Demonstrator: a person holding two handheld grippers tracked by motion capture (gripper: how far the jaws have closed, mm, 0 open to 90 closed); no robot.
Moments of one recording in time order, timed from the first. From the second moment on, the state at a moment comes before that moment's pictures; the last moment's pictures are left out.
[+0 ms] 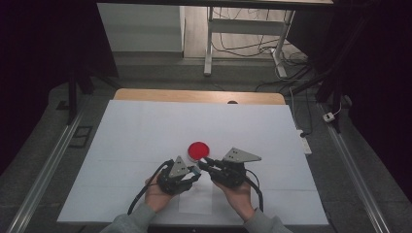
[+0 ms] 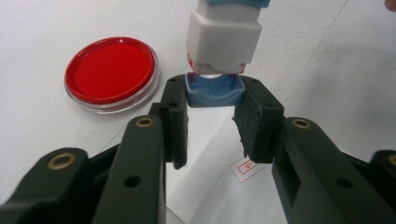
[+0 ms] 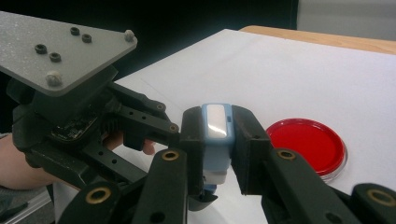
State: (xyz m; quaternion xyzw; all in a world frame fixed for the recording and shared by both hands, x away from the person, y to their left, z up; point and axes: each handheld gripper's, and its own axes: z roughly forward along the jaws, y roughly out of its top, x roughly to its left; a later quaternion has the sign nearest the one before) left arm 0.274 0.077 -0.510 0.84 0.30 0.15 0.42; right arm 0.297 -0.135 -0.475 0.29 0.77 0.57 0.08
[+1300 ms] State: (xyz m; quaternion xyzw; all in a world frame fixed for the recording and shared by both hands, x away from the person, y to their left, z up) left arm 0.271 0.074 -0.512 0.84 0.30 0.18 0.41; right arm 0.297 -0.130 -0.479 0.34 0.75 0.56 0.07
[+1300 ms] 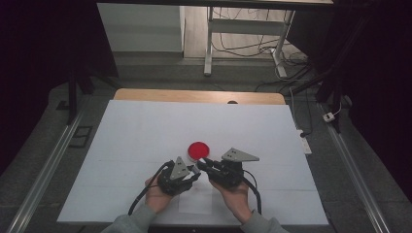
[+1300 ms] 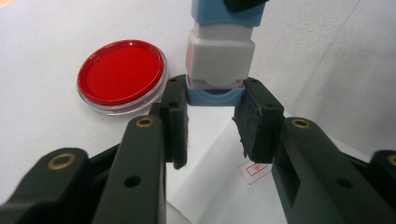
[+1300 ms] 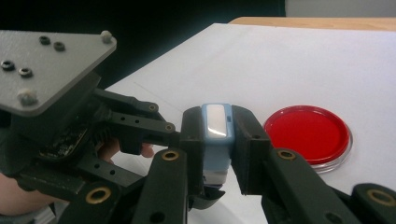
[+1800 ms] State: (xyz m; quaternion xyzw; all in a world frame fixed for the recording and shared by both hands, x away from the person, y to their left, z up) left arm 0.269 0.072 -0.512 0.84 0.29 0.20 0.41; right arm 0.296 -0.129 -0.481 0.35 0.75 0.56 0.06
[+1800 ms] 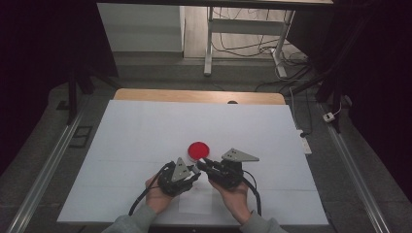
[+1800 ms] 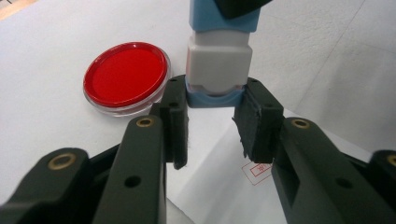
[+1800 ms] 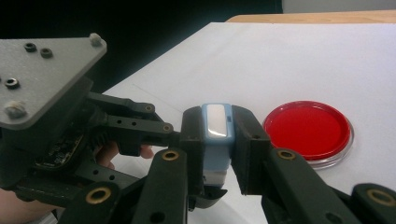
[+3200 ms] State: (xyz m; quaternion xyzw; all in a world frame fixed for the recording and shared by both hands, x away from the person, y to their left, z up) left arm 0.267 0.072 -0.514 0.84 0.29 0.21 0.41; right arm 0.296 -0.128 -0.483 0.33 0.76 0.55 0.06
